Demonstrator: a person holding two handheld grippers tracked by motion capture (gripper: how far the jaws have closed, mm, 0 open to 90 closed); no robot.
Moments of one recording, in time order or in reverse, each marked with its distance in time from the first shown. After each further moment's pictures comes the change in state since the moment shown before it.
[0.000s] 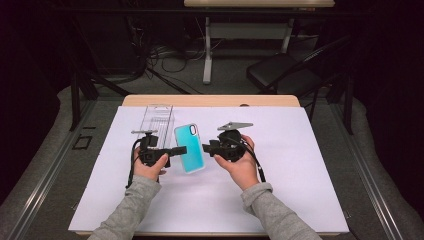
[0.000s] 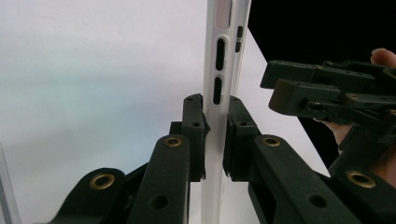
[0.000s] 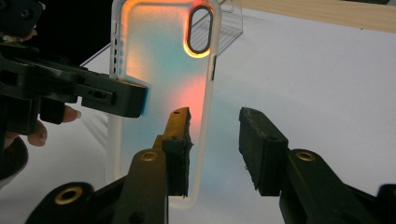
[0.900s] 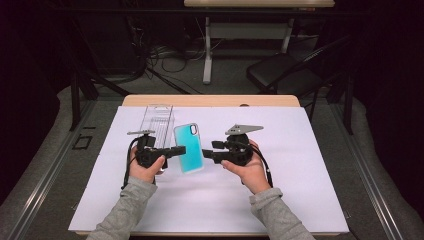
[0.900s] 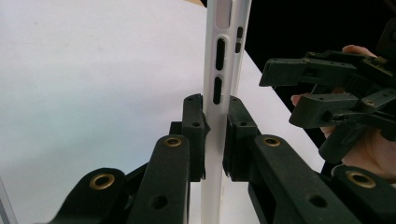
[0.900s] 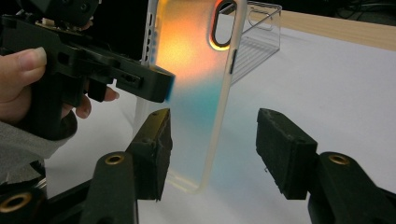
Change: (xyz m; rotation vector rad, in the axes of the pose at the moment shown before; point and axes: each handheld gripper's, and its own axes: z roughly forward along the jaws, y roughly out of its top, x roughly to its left) left arm -0.008 0.000 -0.013 -0.009 -0.053 0.117; right arm -0.005 -0.008 -0.021 -0.073 0.169 -0.069
